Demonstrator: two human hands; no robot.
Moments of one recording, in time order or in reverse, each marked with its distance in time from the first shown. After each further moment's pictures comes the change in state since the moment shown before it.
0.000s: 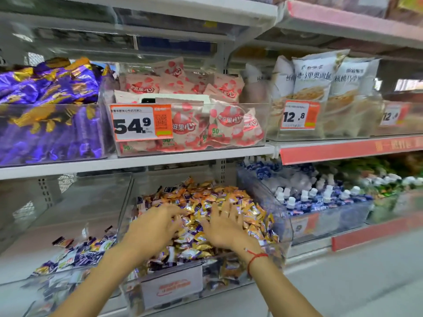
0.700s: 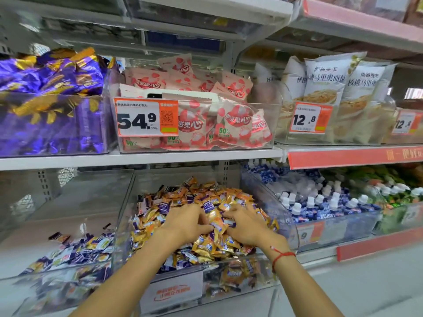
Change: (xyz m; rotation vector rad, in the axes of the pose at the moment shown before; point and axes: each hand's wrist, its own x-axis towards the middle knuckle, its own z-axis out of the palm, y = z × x) left_hand 0.060 0.024 0.039 -0.055 -0.107 0.001; right_hand 0.015 0.049 -0.018 -0.127 0.095 -0.122
